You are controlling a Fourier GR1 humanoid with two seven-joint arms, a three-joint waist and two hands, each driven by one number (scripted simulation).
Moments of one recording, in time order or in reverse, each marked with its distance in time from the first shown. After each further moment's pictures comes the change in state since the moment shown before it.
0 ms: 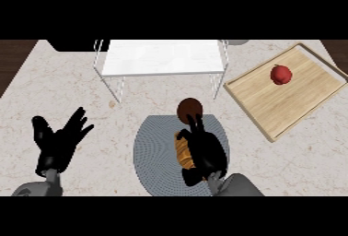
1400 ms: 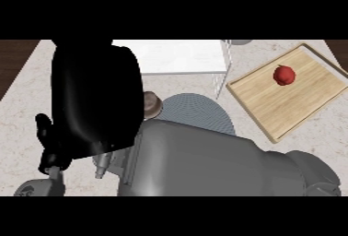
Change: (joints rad) left arm -0.018 -0.014 0.002 0.009 -0.014 -0.004 0.004; right arm -1.019 0.041 0.043 0.007 -0.222 -0.326 0.543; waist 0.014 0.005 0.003
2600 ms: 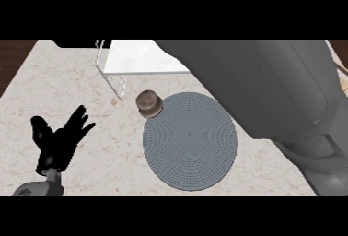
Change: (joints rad) left arm 0.017 -0.005 0.012 -0.032 -0.001 -0.017 -0.009; right arm -0.352 -0.099 -0.483 0.506 -0.017 0.156 -0.184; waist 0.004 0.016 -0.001
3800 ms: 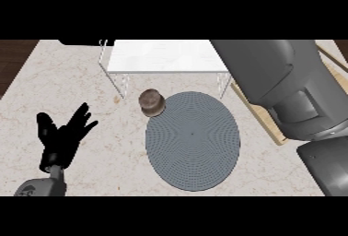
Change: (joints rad) left arm -0.021 -0.014 -0.002 0.000 -0.031 -0.001 0.016; right arm -0.013 -0.017 -0.115 0.481 0.077 -0.135 -0.457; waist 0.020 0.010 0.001
